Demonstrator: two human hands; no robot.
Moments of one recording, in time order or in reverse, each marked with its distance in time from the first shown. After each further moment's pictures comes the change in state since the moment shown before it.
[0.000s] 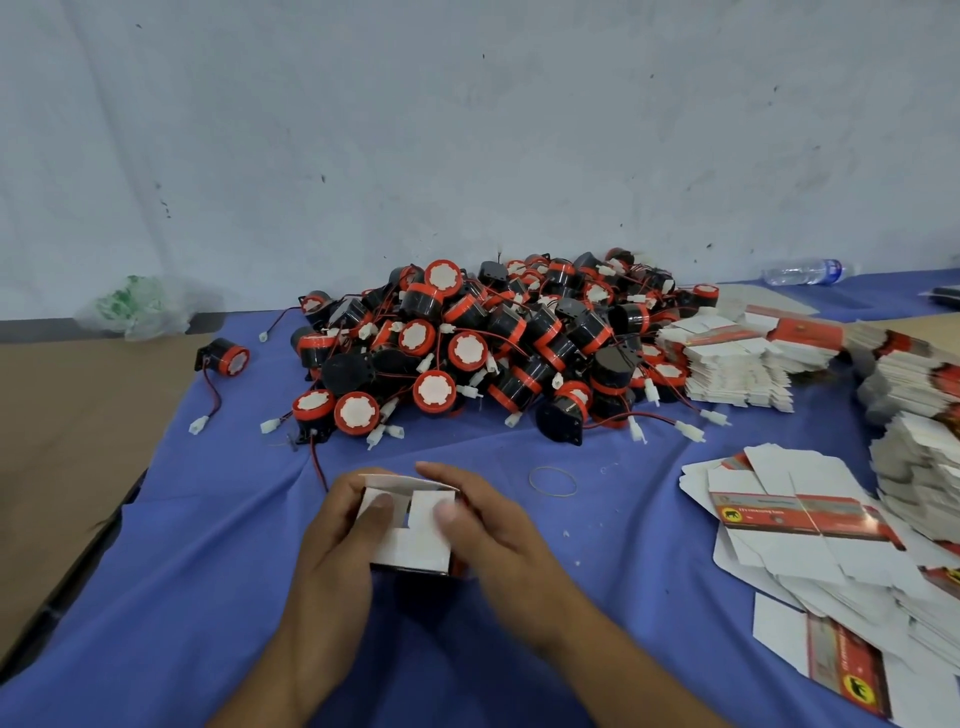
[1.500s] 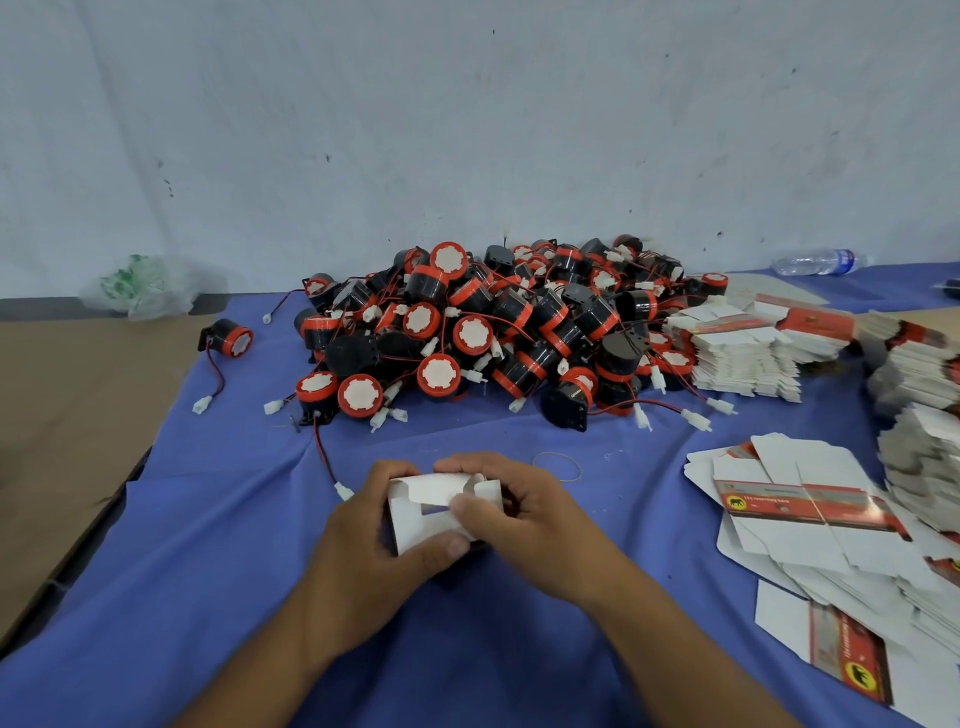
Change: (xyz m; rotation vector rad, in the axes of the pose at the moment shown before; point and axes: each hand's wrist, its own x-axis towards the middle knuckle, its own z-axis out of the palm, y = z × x) left_hand 0.002 0.002 -0.006 0.393 -0.229 0.080; right_hand 0.007 -0.006 -0.027 -0.209 -0.059 0.011
